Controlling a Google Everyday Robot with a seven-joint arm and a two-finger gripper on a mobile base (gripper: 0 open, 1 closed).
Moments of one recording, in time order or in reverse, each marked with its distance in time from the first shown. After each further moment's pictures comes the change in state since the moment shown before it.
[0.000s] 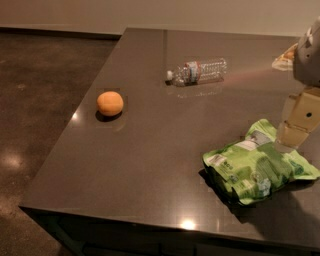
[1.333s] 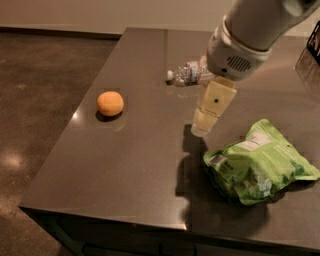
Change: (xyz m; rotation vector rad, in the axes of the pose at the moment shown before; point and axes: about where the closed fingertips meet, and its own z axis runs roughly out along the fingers) arm -0.124 -0.006 0.045 -0.072 -0.142 -0.042
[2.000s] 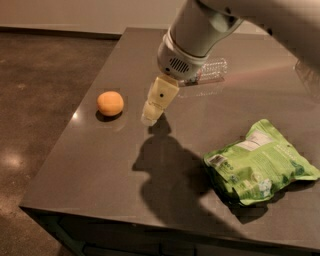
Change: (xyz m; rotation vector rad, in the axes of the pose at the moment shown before) arm -0.082 -0.025 0.057 0.019 -0.111 0.050
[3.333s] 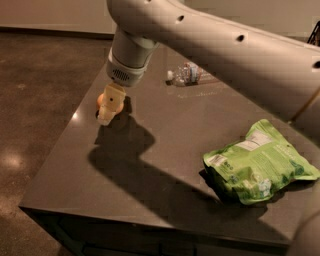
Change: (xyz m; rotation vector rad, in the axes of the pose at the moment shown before) arm -0.082 -0.018 0.110 -0.022 0.026 0.012
